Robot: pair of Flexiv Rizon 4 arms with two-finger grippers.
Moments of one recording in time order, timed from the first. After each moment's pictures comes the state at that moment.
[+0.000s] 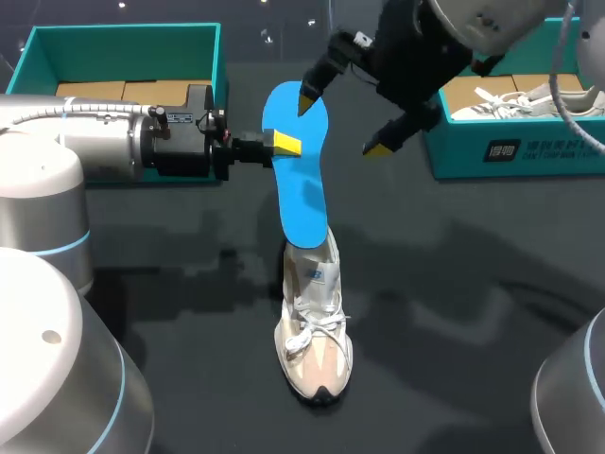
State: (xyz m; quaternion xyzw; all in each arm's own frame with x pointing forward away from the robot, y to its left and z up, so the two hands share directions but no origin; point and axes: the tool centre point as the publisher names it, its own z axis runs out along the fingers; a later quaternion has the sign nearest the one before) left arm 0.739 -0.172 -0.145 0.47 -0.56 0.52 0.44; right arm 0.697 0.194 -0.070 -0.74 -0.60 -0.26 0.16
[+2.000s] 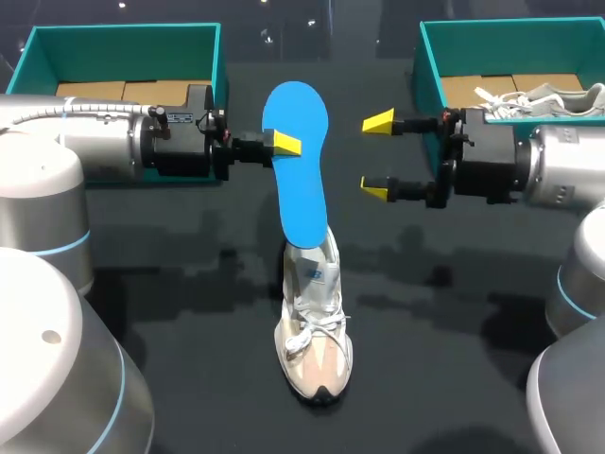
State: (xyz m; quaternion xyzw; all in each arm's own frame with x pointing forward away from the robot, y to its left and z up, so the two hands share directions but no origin) left arm 0.739 -0.172 -0.145 0.47 -0.56 0.52 0.44; right arm 0.727 0.152 -0.133 -0.59 -0.43 -0.51 0.46
